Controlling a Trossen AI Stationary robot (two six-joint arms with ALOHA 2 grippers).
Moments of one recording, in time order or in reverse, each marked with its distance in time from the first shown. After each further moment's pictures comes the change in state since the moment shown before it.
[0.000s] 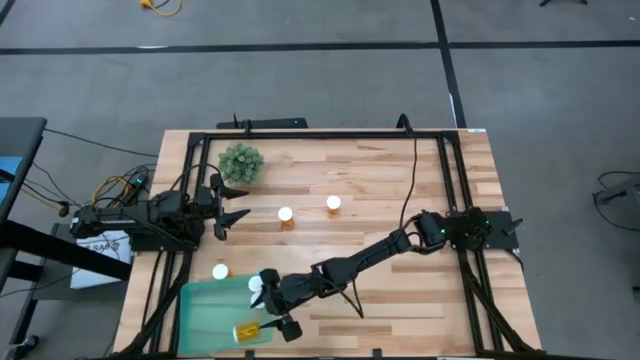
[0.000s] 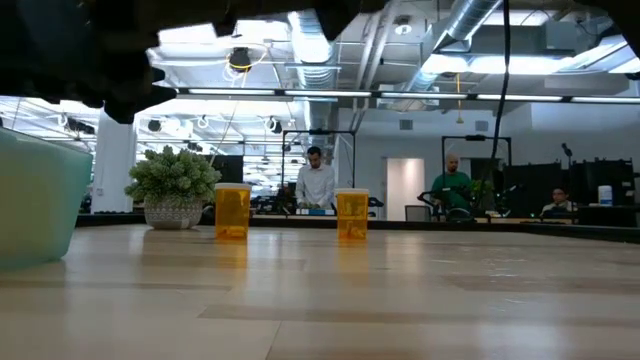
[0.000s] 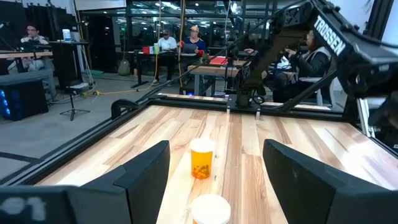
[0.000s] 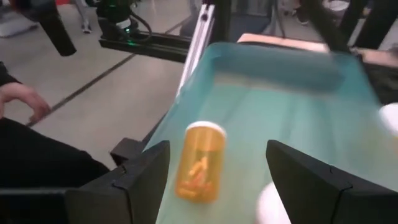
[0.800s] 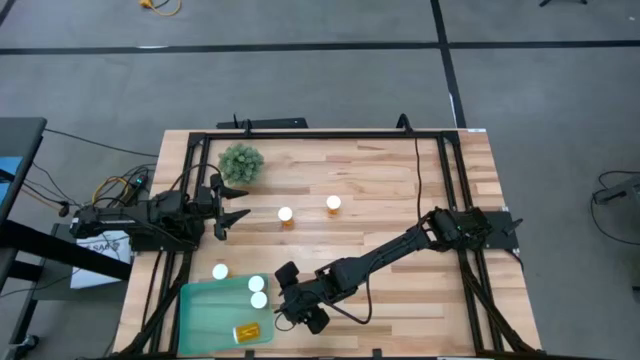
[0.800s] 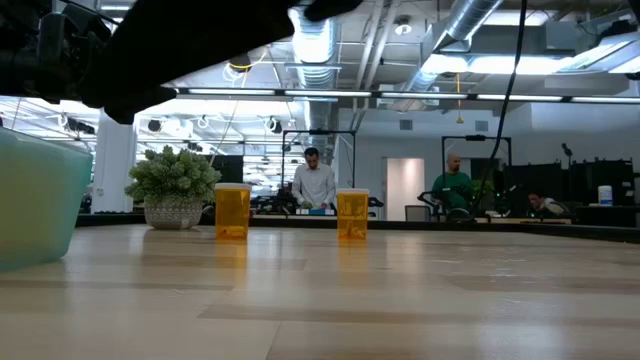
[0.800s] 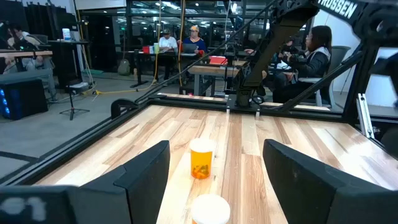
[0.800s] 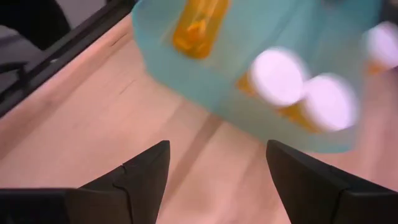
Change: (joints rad) left arm 0.000 0.000 0.000 0.000 0.000 -0.006; right arm 0.049 -0.122 0.068 -0.678 0.198 -0.334
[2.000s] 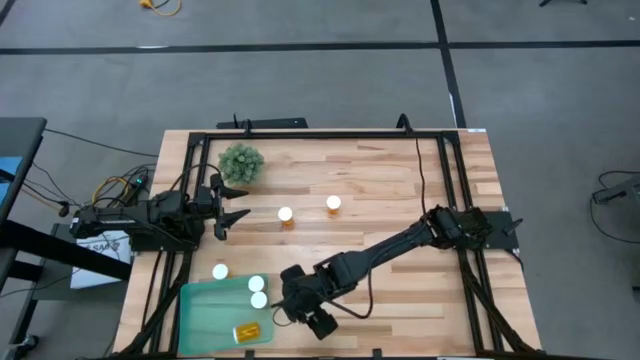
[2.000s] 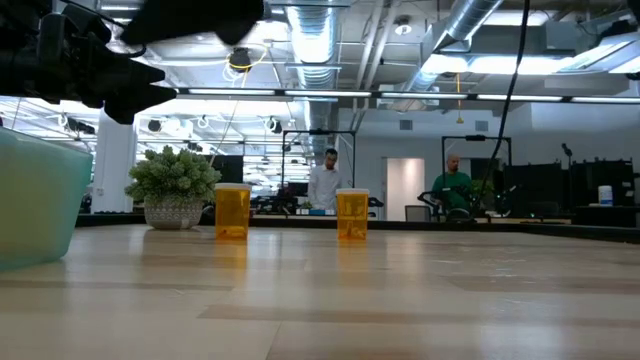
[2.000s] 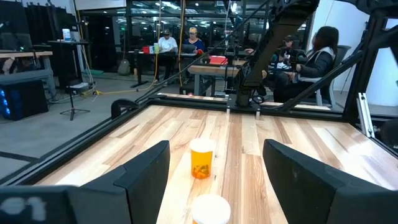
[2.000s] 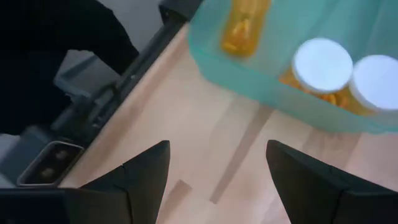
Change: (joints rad) left arm 0.000 0.000 0.000 0.000 0.000 0.002; right arm -0.010 -0.019 0.119 -0.213 -0.245 0.194
